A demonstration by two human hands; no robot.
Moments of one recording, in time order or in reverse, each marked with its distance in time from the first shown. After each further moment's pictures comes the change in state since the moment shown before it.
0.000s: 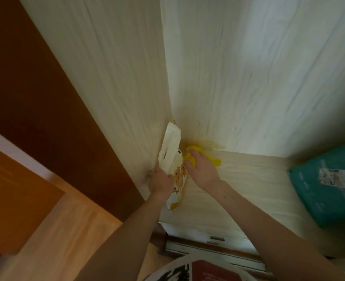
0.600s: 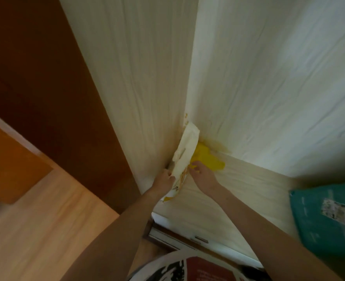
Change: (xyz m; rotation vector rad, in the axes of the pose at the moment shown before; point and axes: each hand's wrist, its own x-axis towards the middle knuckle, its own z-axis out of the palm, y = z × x) left_hand 0.010 -0.013 0.031 -0.317 -0.243 -0.029; right_hand 0.025 0.041 0.020 0.057 -0.271 0.201
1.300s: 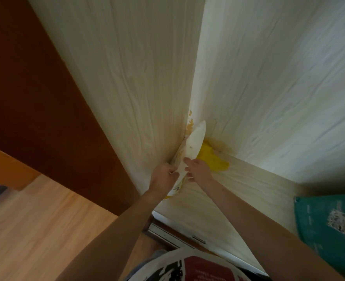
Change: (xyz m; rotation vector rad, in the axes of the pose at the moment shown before) left_hand -0.016 0.024 -0.003 0.053 0.263 0.269; right_hand 0.036 -0.008 0.005 0.404 -0.033 0.232
